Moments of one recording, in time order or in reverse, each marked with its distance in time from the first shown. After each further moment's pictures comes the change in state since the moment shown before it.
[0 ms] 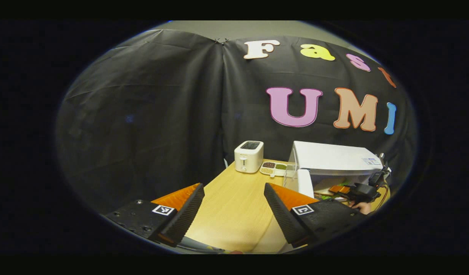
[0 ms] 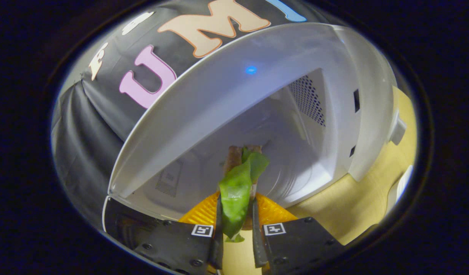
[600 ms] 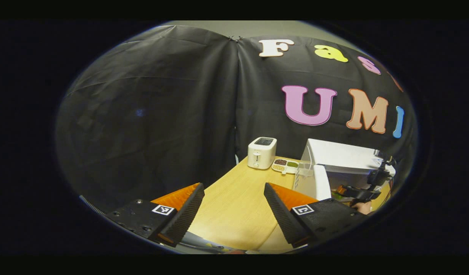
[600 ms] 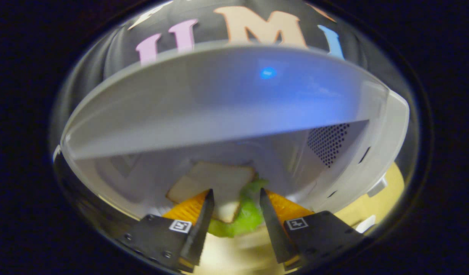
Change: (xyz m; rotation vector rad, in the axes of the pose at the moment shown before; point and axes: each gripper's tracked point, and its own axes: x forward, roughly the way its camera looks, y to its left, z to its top) left arm -0.006 0.035 -0.017 -0.046 0.031 0.070; right arm 0.015 -0.028 0.016 -0.447 -0.098 -0.220
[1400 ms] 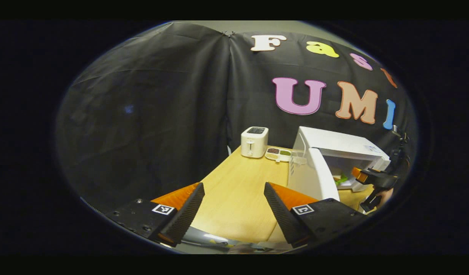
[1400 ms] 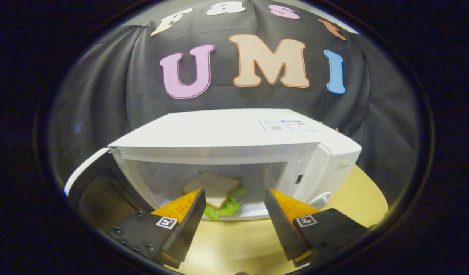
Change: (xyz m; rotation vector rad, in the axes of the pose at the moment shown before) left arm -0.013 0.001 -0.040 0.040 0.069 -0.128; right arm -0.125 -0.031 0.049 -0.053 -0.164 0.025
